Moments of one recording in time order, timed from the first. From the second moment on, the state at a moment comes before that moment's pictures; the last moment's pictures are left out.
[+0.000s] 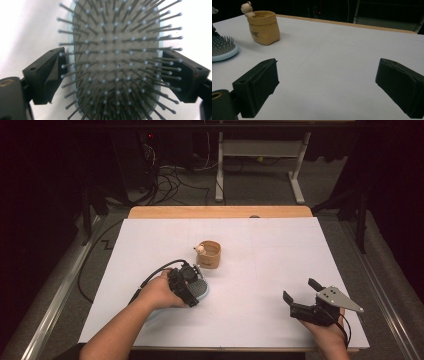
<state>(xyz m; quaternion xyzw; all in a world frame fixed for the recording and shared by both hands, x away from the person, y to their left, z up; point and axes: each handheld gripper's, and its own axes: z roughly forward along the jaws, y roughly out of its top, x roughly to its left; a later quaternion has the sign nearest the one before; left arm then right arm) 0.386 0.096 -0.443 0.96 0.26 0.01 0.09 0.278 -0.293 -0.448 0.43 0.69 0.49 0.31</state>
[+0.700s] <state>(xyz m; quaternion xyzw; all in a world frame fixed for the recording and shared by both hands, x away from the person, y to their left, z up) 0.391 0.084 -0.441 0.96 0.26 -0.01 0.05 0.277 -0.293 -0.447 0.43 0.69 0.49 0.31</state>
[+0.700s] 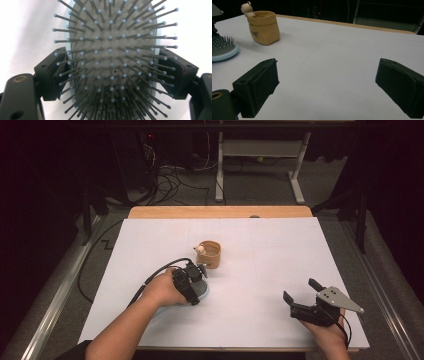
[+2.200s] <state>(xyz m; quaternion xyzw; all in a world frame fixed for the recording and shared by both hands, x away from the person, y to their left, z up) 0.397 0.077 -0.440 0.96 0.27 -0.02 0.02 0.278 -0.292 -0.449 0.43 0.69 0.49 0.31</state>
